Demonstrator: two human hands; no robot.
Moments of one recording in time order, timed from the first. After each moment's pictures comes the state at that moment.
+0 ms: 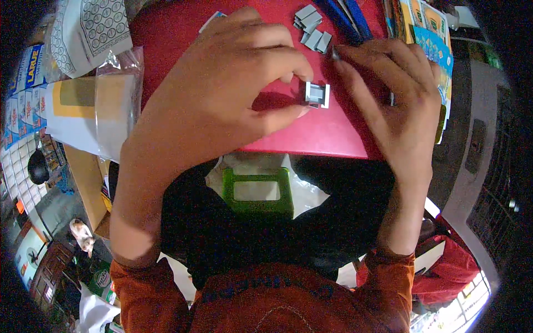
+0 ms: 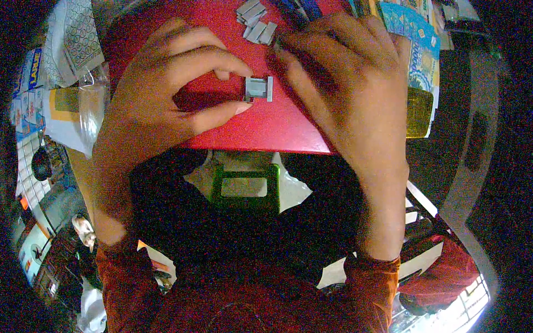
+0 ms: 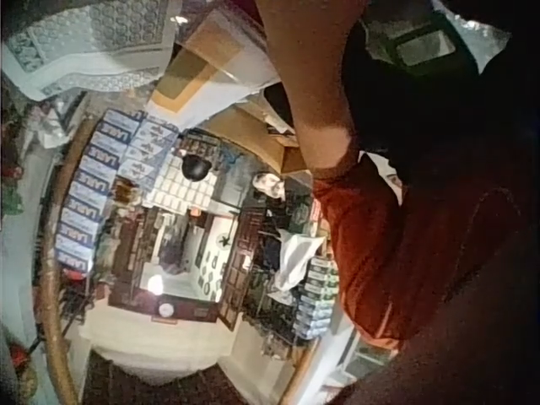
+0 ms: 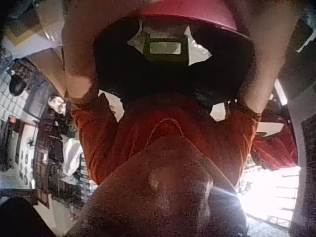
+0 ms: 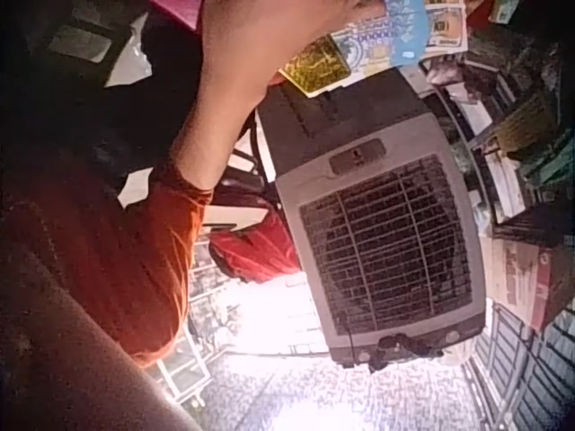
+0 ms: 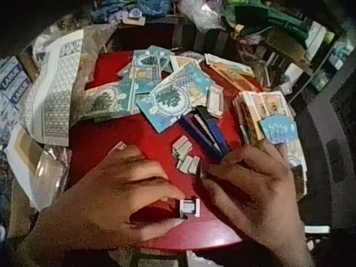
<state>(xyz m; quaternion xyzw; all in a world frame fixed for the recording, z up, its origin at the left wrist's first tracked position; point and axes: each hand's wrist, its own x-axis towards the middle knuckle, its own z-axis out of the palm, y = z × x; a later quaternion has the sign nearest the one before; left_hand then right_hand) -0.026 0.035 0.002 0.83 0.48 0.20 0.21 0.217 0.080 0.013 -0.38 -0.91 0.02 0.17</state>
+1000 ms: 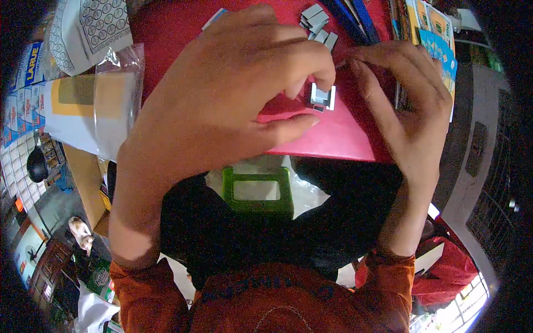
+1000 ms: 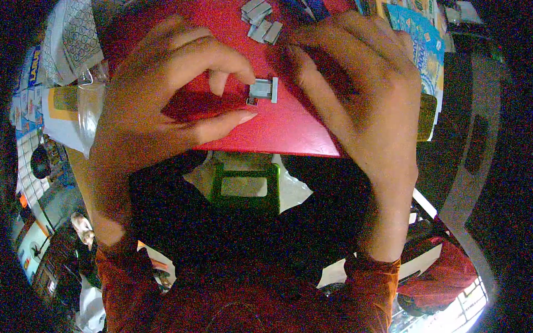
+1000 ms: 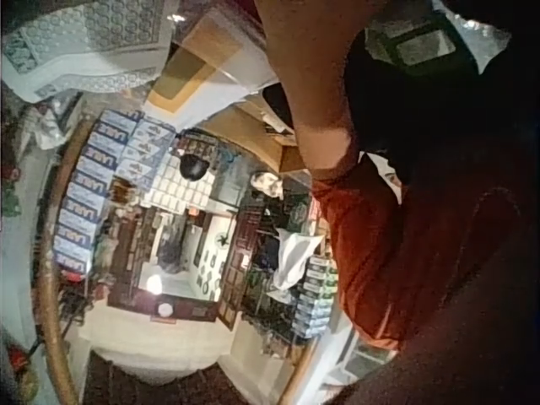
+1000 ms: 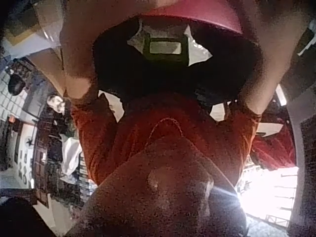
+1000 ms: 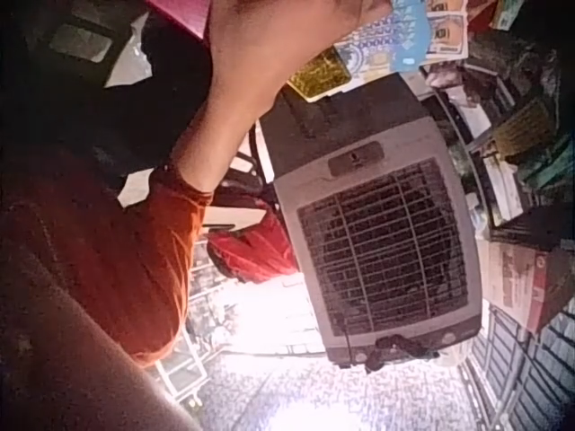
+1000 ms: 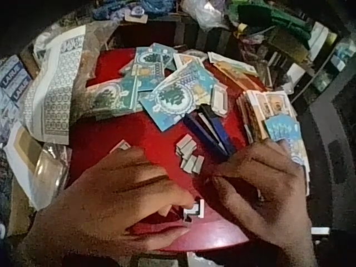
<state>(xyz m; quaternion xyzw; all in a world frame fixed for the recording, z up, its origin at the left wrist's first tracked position) -0.011 0.029 0.025 0.75 0.52 0.30 0.28 0.219 0.084 0.016 -0.37 -0.91 0.07 0.20</state>
